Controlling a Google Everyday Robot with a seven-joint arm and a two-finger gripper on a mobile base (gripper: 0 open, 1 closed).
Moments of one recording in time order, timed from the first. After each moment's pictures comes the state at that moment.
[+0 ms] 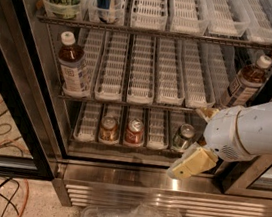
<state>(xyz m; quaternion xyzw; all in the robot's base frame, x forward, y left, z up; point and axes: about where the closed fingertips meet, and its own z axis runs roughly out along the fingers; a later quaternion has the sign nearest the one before) 0.443 -0.128 0.839 -0.54 0.77 0.10 0.32</state>
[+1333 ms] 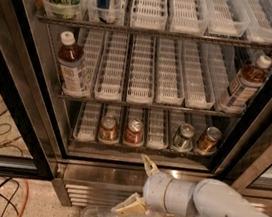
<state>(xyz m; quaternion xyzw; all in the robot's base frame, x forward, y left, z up) 0.430 -0.020 0.635 -0.52 0.71 0.19 0.44</state>
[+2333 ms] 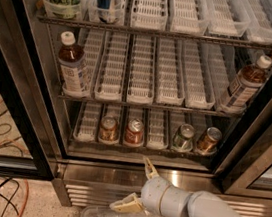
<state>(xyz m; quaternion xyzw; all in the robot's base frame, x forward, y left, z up) 0.451 -0.021 0.597 -0.47 0.71 0.19 0.48</state>
